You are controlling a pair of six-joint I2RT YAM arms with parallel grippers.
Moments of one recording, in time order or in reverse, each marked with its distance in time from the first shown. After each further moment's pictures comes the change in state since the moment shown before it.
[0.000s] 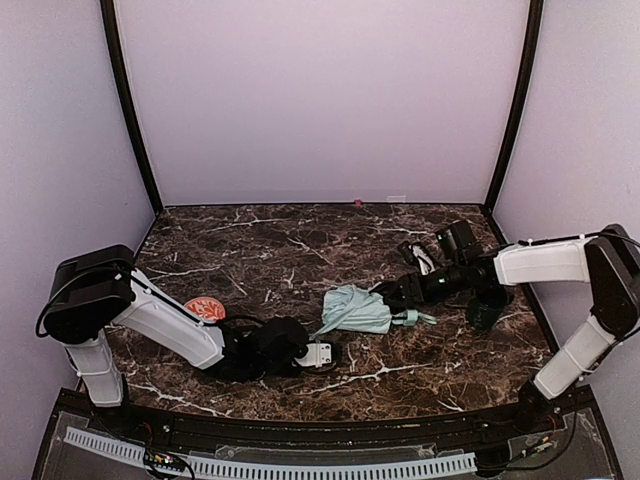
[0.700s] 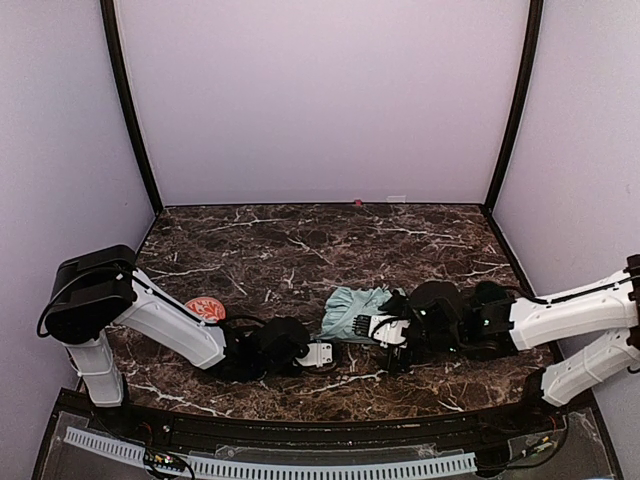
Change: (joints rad) left arm -0.002 0.009 0.010 -0.003 -0.003 0.003; right arm 0.582 -0.303 -0.233 0.142 0.728 -0.813
